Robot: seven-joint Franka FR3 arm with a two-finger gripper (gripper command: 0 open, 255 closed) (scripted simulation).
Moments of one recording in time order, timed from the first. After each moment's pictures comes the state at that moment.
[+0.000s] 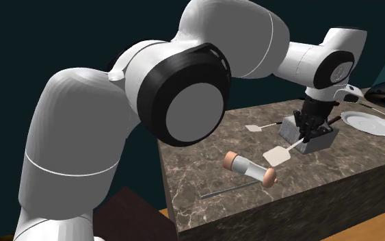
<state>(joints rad) -0.47 0.49 -0.02 -1.37 0.00 1.92 0.20</state>
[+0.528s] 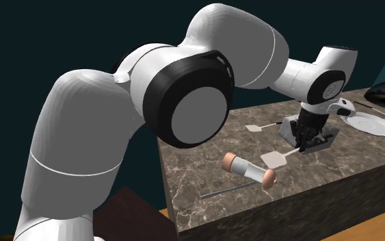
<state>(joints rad) -0.47 0.51 -0.02 -1.44 0.00 2.01 0.20</state>
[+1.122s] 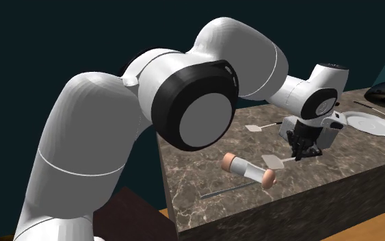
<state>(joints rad) -0.47 0.55 -0.02 -1.50 0.00 2.11 0.20</state>
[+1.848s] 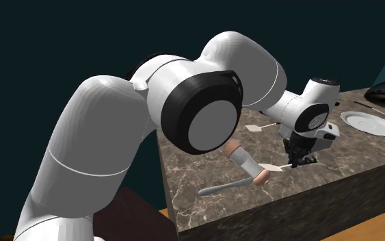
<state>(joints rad) -0.47 0.59 -0.02 -1.55 0.00 2.21 0.21</state>
